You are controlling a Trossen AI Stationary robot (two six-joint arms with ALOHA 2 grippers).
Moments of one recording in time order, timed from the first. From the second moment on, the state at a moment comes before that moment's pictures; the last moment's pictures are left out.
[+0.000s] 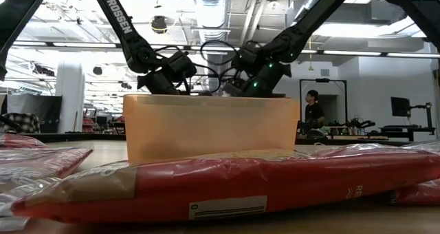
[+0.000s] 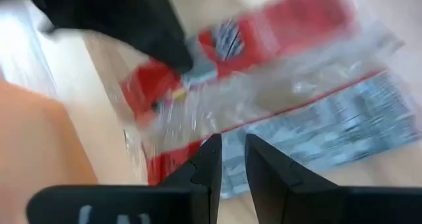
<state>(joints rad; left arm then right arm) 0.60 1.90 0.96 0.13 0.25 -0.65 -0.51 2.02 1.32 -0.22 -0.21 0.21</state>
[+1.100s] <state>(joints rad) 0.58 1.74 1.24 -0.17 0.15 -0.54 -0.65 1.41 1.25 -0.68 -0.04 0.12</state>
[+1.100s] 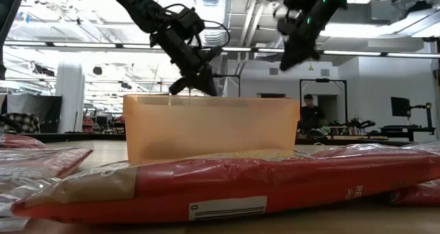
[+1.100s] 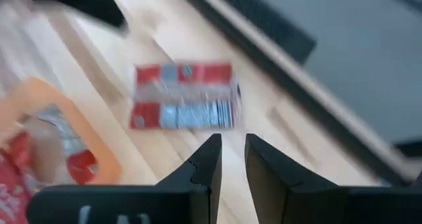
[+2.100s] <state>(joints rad) 0.66 1.96 1.12 -0.02 0.32 -0.65 -0.53 2.02 1.27 -0.24 -0.07 0.38</state>
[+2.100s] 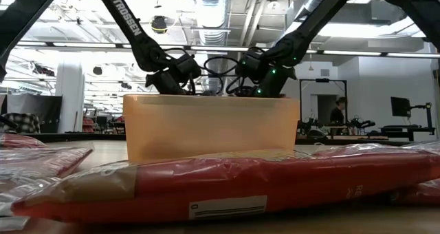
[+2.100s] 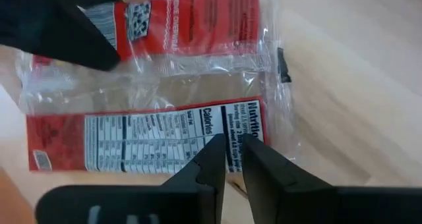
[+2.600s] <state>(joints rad) 0.65 1.98 1.12 -0.03 0.35 -0.56 -0.53 1.97 1.29 -0.28 -0.05 0.32</state>
